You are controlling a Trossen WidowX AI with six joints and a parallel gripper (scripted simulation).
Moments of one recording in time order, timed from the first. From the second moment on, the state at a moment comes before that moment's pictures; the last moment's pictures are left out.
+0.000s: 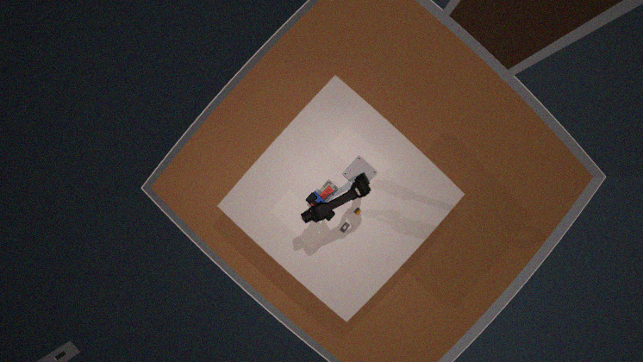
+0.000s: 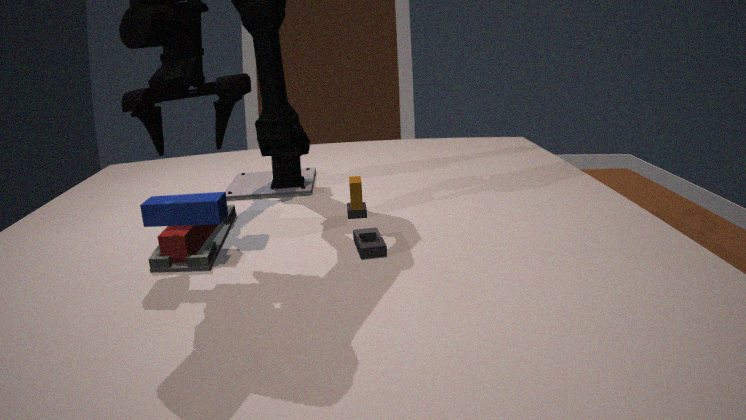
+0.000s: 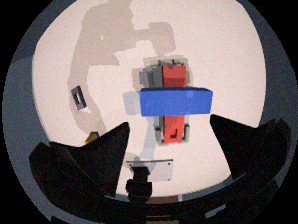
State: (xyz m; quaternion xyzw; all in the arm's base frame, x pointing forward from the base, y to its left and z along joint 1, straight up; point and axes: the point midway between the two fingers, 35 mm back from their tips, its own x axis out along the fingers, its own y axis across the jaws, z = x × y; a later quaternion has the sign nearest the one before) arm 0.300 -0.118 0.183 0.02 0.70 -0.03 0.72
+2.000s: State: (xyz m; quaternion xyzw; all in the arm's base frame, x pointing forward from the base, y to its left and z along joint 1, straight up) arm 0.194 0.125 0.074 0.02 0.69 -0.01 0.72
